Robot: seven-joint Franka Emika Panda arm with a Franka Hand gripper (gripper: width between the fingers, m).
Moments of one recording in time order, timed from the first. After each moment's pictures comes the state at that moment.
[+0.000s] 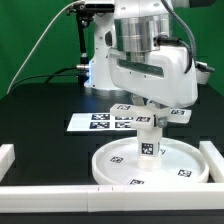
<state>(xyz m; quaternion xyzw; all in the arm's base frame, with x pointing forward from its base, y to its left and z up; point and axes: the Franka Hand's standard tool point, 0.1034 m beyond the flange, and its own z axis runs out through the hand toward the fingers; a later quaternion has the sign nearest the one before) 0.564 0.039 0.088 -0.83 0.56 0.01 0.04</state>
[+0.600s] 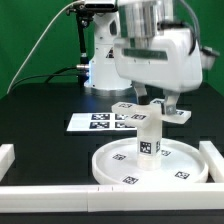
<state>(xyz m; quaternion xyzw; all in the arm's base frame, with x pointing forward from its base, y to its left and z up) 0.565 0.047 0.132 -0.84 0.54 -0.01 0.07</state>
